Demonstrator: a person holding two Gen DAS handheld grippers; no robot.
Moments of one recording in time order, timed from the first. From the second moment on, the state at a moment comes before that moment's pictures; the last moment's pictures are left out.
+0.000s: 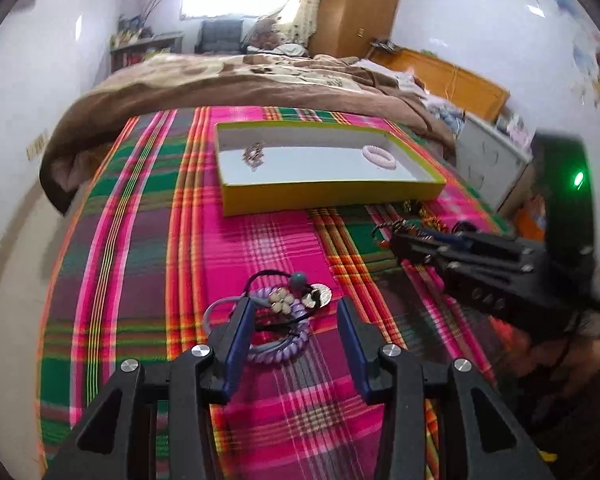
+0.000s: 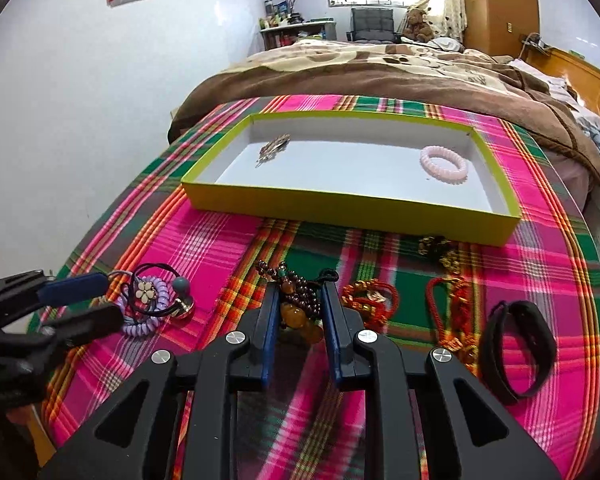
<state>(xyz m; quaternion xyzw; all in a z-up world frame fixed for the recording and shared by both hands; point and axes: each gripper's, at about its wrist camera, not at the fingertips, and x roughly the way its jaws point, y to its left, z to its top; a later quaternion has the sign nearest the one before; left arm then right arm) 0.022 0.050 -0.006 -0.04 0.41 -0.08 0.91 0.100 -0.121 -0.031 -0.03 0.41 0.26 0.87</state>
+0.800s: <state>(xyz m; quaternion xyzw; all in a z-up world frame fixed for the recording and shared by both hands) 0.060 0.017 -0.037 0.01 0.44 -0.05 0.89 0.097 -0.154 -0.022 0.00 0.39 0.26 0.88</state>
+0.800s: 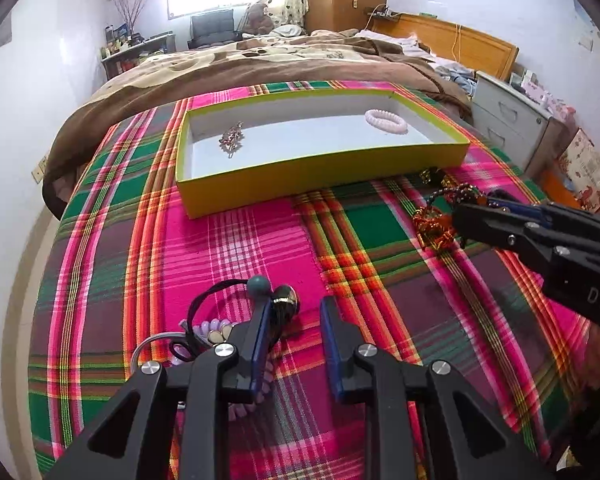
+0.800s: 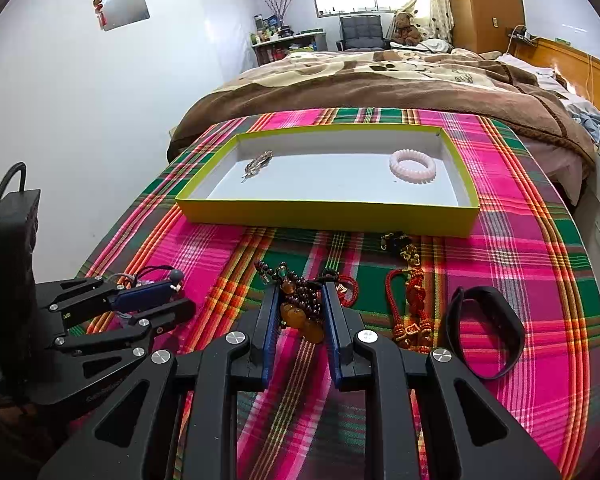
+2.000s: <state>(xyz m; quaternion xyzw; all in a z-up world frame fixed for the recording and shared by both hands) 0.049 0.038 0.011 -0.04 0.37 -0.06 0.92 0.094 -0.166 -0.003 0.01 0.38 0.25 0.89</state>
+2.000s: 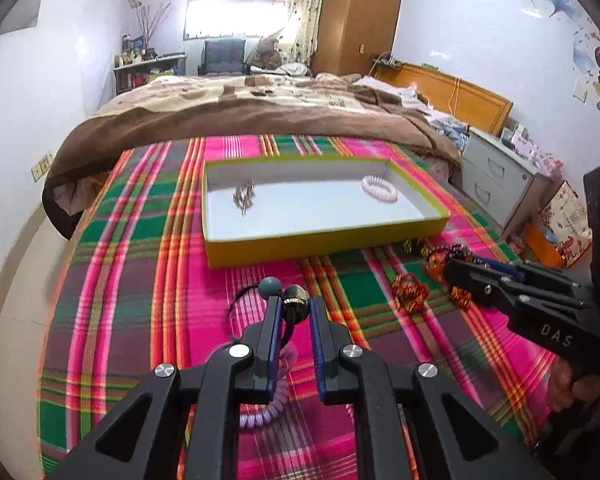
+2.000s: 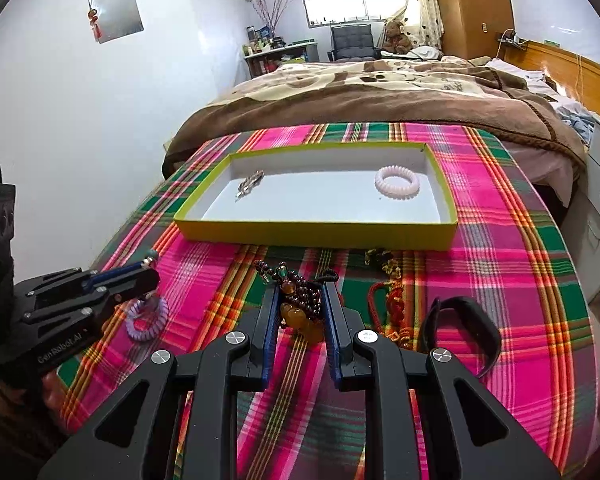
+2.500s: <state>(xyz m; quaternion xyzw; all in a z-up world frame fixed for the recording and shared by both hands) 0.092 0.052 0.049 -0.04 0.34 -0.05 0.94 0.132 -0.164 0.032 0.01 0.35 0.23 0.91</state>
